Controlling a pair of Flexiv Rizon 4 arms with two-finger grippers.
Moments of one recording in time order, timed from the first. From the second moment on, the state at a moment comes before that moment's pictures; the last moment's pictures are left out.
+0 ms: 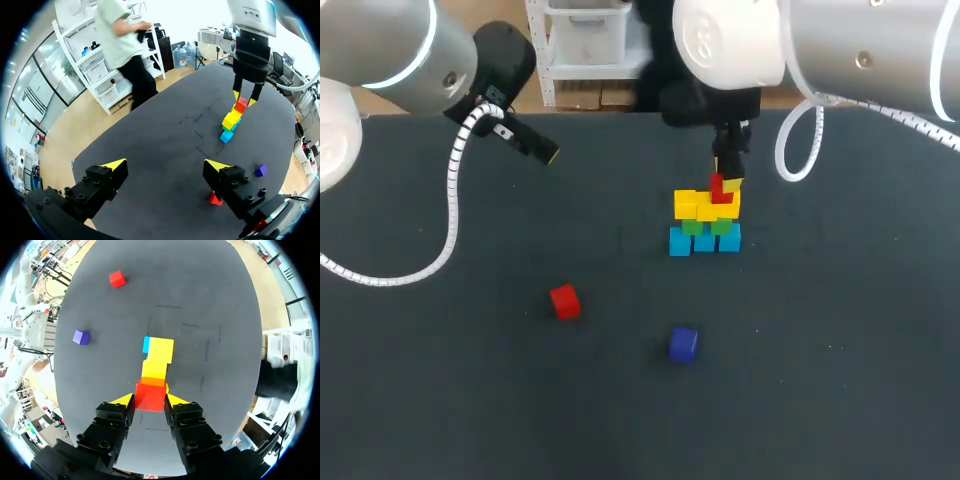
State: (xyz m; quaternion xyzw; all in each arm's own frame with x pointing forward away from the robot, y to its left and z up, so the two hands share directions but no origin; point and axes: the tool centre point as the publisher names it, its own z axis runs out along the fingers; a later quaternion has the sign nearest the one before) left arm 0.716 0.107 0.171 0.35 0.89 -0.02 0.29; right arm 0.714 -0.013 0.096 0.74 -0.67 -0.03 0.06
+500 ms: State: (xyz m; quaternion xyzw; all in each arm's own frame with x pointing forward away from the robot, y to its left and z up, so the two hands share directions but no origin) left arm 0.716 0.107 0.171 0.35 0.89 -0.02 0.29; right arm 0.712 -0.010 0.097 0.74 -0.67 -0.04 0.06
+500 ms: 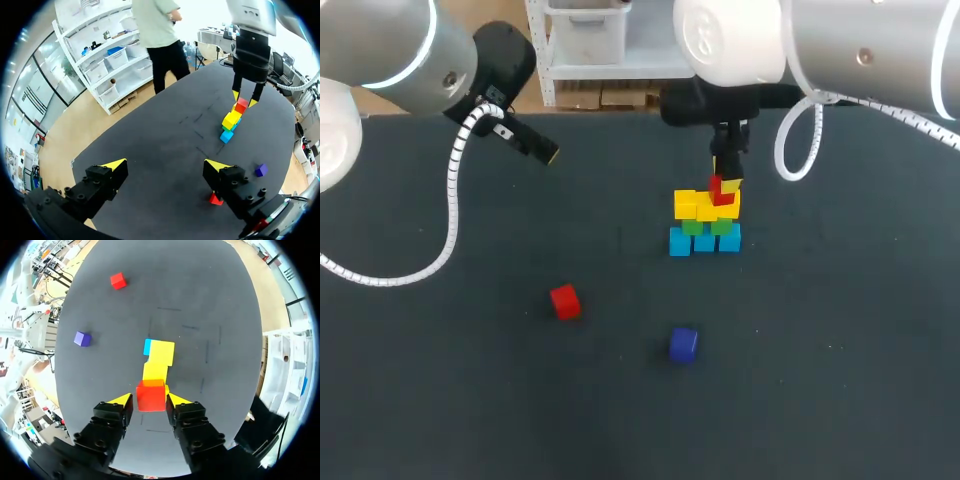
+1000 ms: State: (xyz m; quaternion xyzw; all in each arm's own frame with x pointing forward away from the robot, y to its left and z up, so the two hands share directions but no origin) left arm 0.716 0.107 0.171 0.35 0.89 -0.02 0.29; right arm 0.710 -0.007 0.096 0.75 -0.66 -0.04 0.06
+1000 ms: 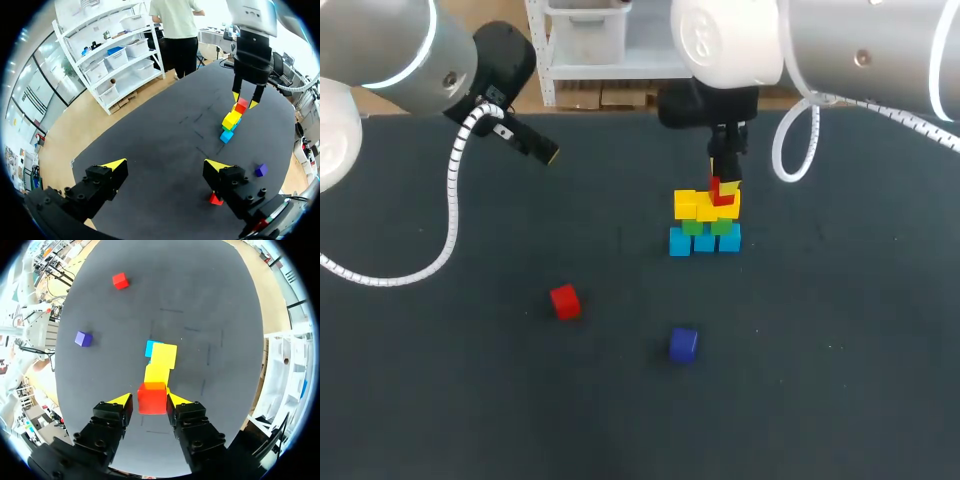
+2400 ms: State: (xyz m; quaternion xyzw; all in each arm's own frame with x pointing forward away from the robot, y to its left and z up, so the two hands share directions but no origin) left arm 0.716 0.107 0.171 0.35 0.89 -0.02 0.29; right arm 0.714 -0.003 0.095 0.73 -0.68 -0.04 0.06
